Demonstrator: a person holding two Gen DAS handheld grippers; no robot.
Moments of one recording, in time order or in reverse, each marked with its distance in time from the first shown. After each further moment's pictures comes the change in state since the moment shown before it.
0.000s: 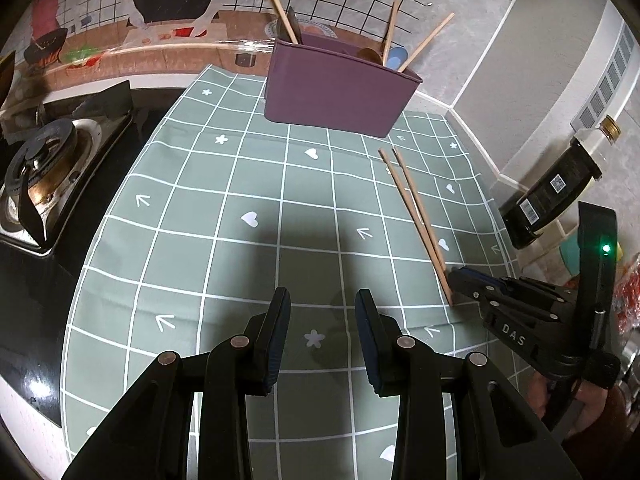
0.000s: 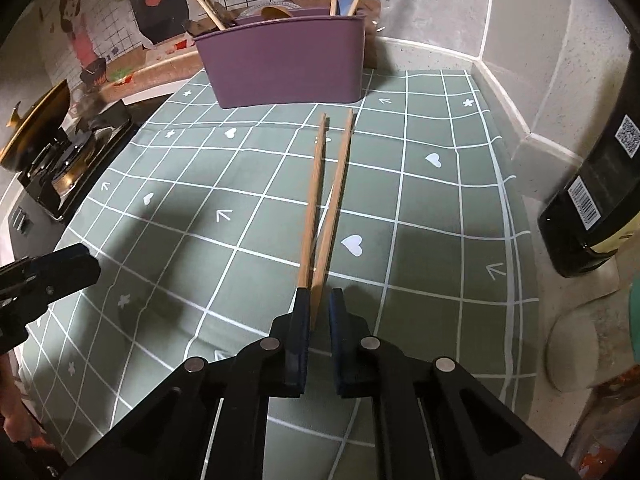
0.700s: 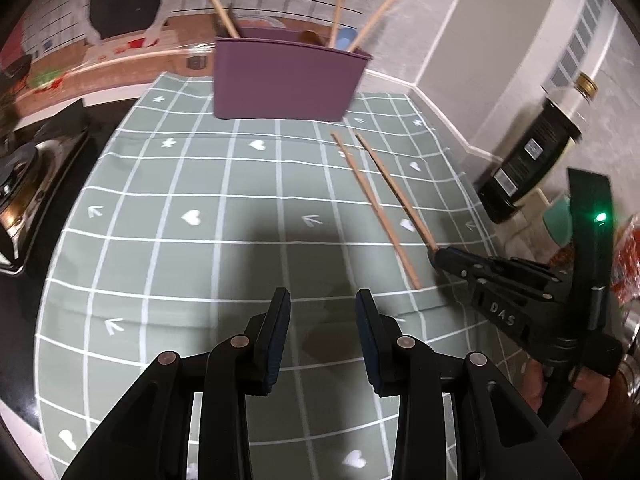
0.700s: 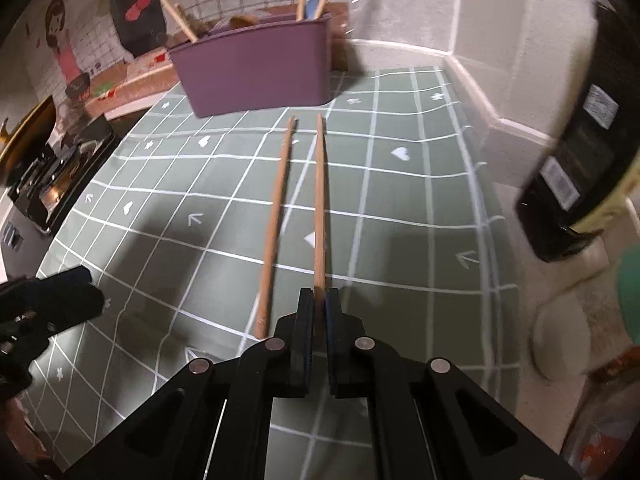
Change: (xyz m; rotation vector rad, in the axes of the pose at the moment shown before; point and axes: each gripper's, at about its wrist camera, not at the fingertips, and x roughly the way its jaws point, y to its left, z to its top) left arm 0.017 -0.041 -0.010 0.110 0.014 -0.050; right arm -0.009 -0.020 -0.010 0.060 -0.046 -0.045
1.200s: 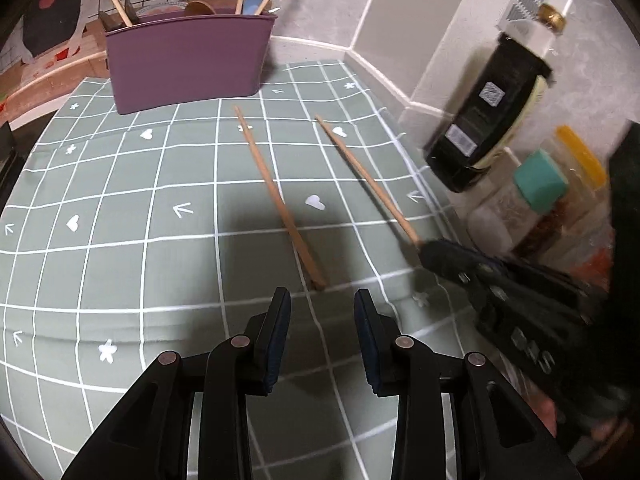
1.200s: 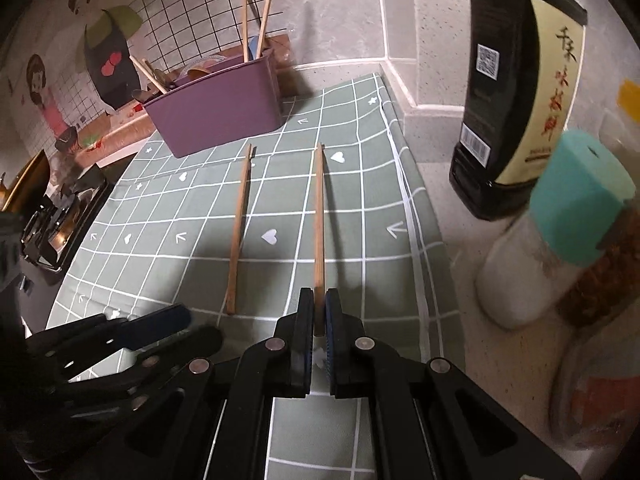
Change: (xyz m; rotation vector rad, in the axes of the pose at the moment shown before) left arm 0.054 -0.070 -0.003 0.082 0.044 -0.054; right arm -0.034 -0.036 -0.023 0.153 -0.072 0.009
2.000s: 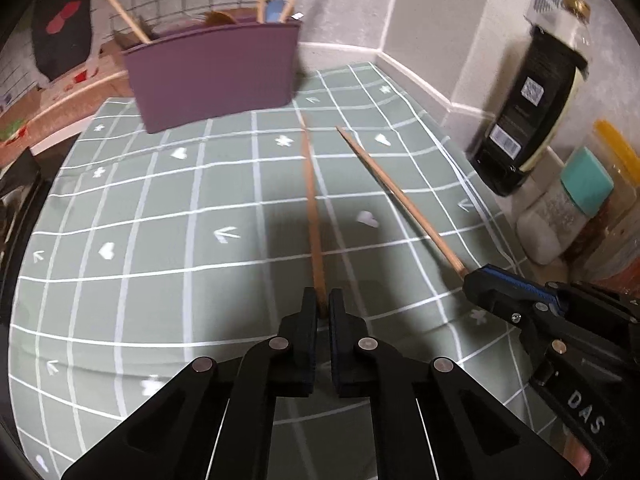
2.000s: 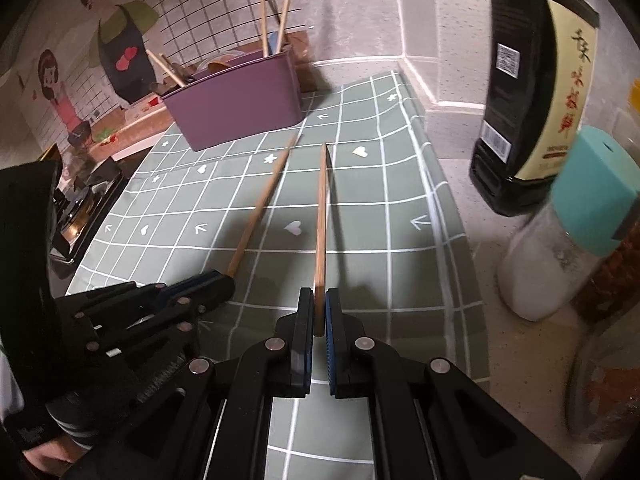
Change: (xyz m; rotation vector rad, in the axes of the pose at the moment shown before) left arm -0.001 0.017 0.012 0.046 -0.028 0.133; right arm 0.000 0.014 -0.005 -0.027 0.003 0.044
